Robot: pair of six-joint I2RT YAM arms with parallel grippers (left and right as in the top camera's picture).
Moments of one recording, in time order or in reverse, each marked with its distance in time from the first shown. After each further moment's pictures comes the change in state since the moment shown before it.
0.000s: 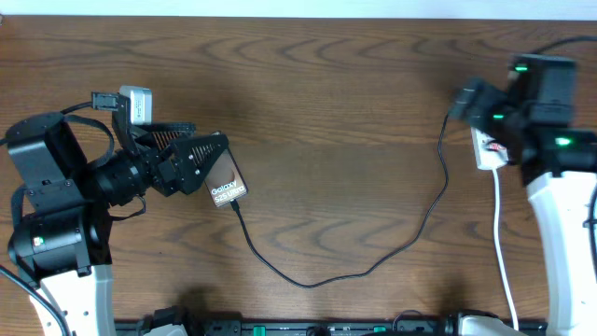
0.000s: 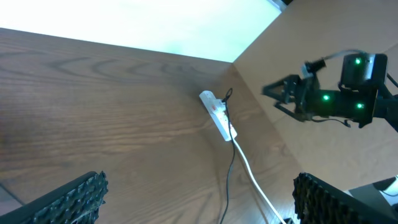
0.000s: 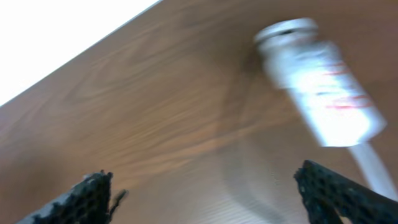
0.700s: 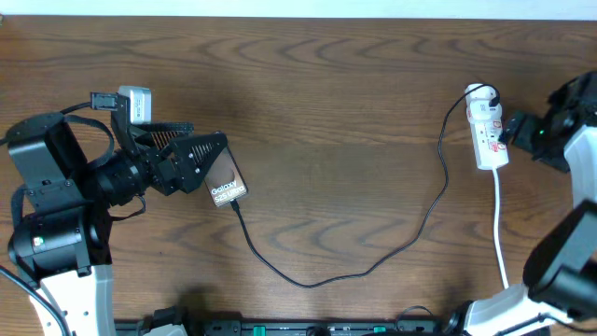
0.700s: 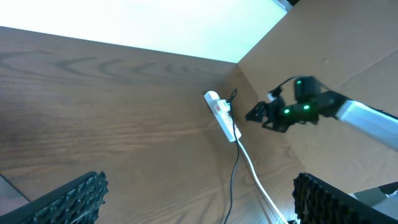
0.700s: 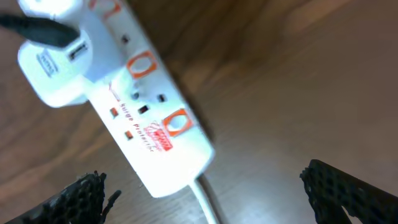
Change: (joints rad) left arm 0.000 0.000 0.000 -0.003 -0.026 0.000; right arm -0.373 0.446 0.000 0.087 -0.070 -0.401
